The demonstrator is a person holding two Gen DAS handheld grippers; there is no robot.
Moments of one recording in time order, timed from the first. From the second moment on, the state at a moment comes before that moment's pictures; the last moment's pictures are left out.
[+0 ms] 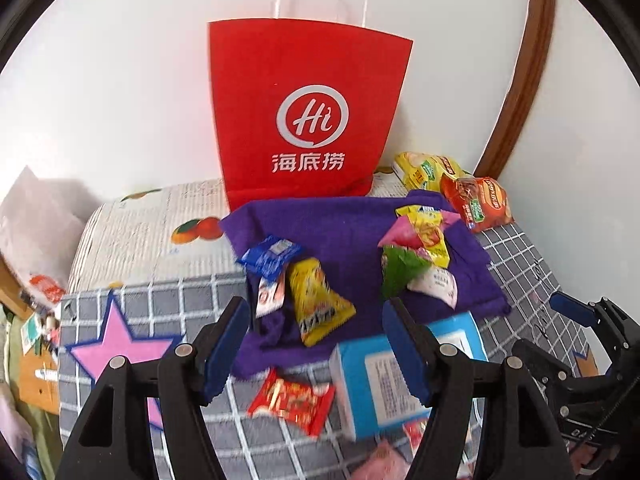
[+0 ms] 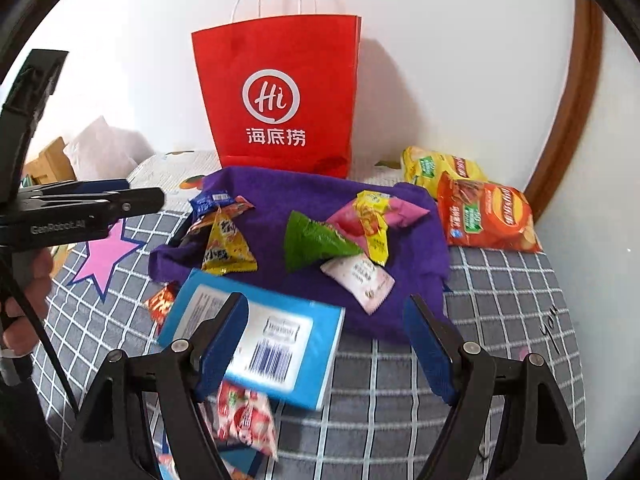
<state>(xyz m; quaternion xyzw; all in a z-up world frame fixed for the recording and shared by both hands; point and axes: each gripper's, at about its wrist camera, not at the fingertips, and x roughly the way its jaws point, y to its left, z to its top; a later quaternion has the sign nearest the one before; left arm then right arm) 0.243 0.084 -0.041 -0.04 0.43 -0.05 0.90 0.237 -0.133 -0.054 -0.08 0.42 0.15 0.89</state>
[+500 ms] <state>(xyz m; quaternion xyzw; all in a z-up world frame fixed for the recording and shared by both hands) 0.161 0.114 -0.064 -0.07 0.44 -0.03 0.90 0.167 -0.141 -0.082 -0.03 0.46 0.17 0.87</state>
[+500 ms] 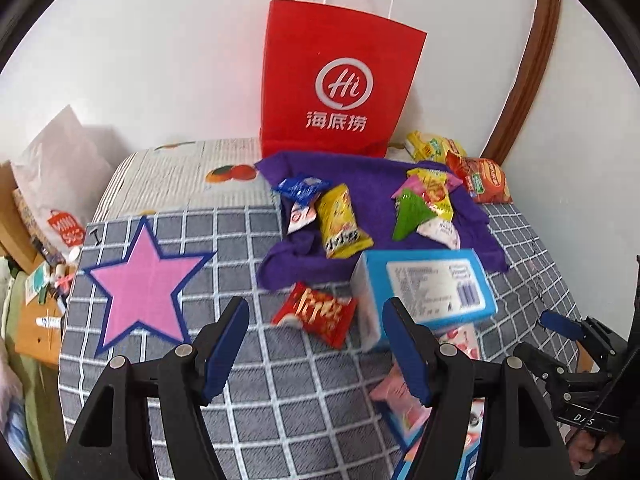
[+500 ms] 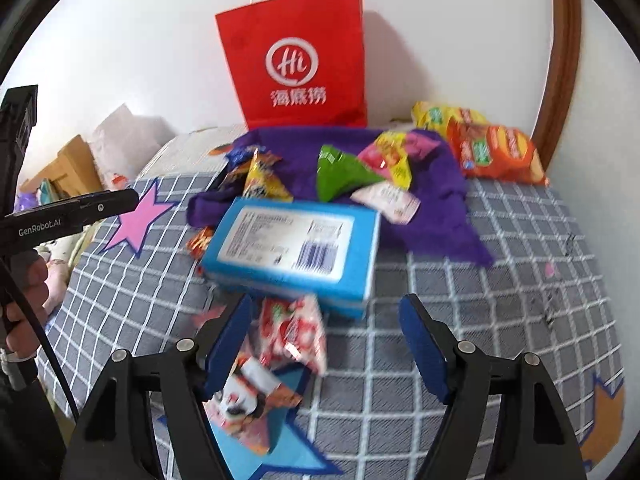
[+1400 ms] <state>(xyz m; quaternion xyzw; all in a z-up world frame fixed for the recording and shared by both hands) 0.121 0.137 -0.099 -0.09 0.45 -0.03 0.89 0.125 -0.105 -0.152 0.06 0.54 0.20 0.82</state>
